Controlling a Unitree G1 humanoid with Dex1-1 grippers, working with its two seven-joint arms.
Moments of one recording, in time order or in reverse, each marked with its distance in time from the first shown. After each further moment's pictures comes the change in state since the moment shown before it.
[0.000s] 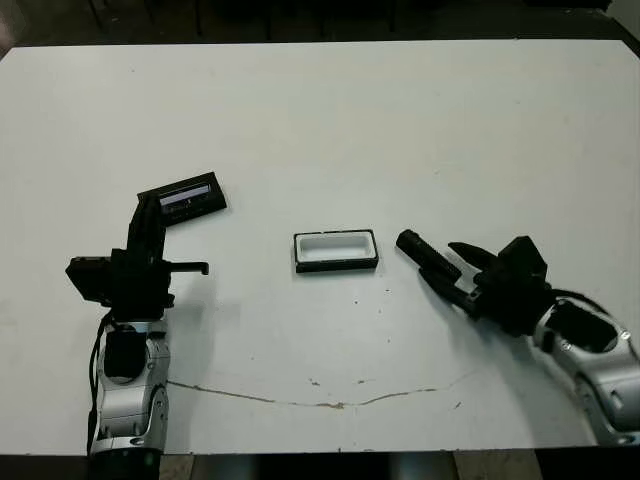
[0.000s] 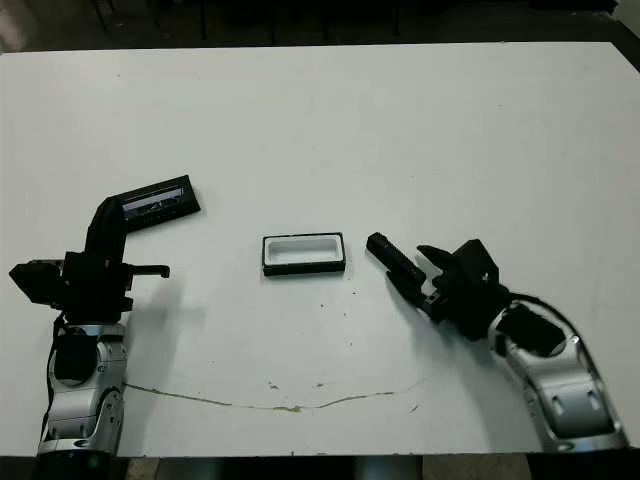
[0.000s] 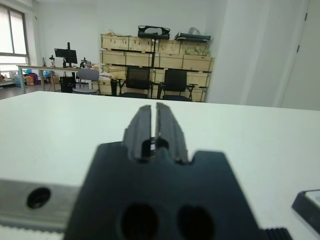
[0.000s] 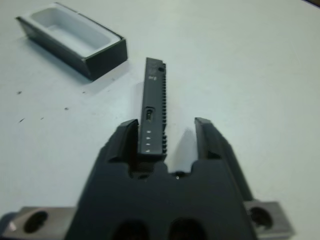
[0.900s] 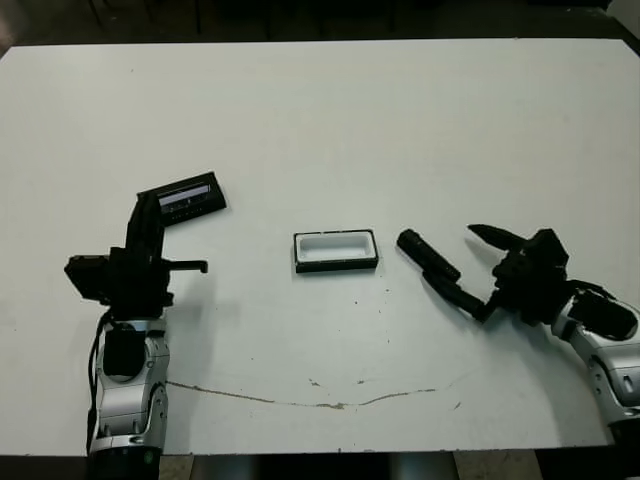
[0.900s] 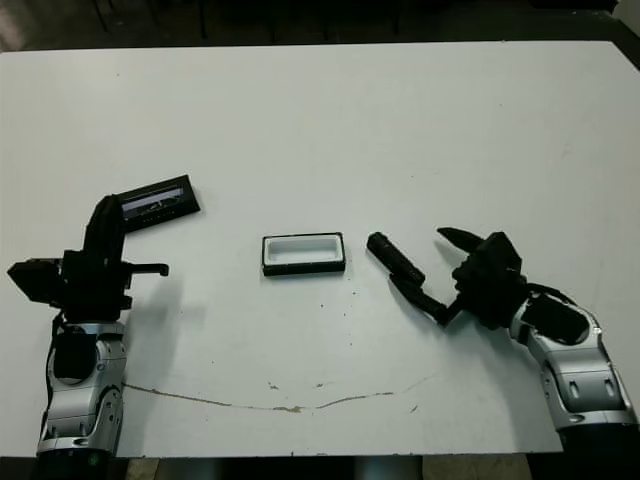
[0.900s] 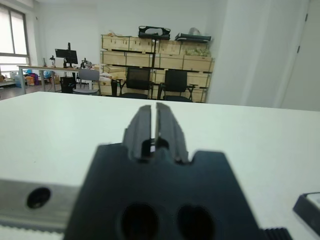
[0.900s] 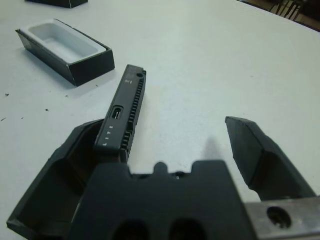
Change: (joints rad) left arm -0.007 0.001 0.005 -0.002 -0.001 0.006 -0.007; right arm -0.045 0.018 -0.035 0.239 0.015 -0.276 0.062
